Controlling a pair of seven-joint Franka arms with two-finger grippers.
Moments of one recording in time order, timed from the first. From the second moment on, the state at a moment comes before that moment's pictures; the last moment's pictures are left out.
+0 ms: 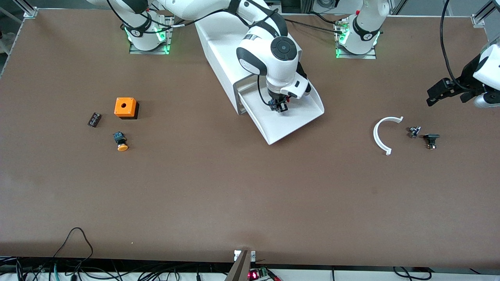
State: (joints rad) left arm 0.14 -0.09 -0.12 -1.79 0.02 1.75 -0.09; right arm 0.78 0.83 0.27 -1.13 -0.17 1.94 -0.86
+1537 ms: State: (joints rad) left arm 0.03 0.28 -0.34 -1.88 0.02 2.27 -0.79; right arm 0.51 0.58 0.06 -1.32 -0.22 1.94 0.30
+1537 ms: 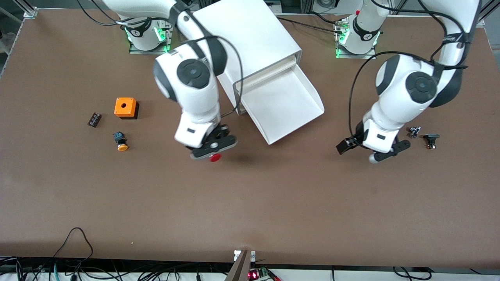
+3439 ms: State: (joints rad) left arm -0.24 0.31 -0.60 -2.17 0.03 2.47 -1.19; right arm 0.15 0.43 0.05 -2.00 -0.09 2.34 0.26
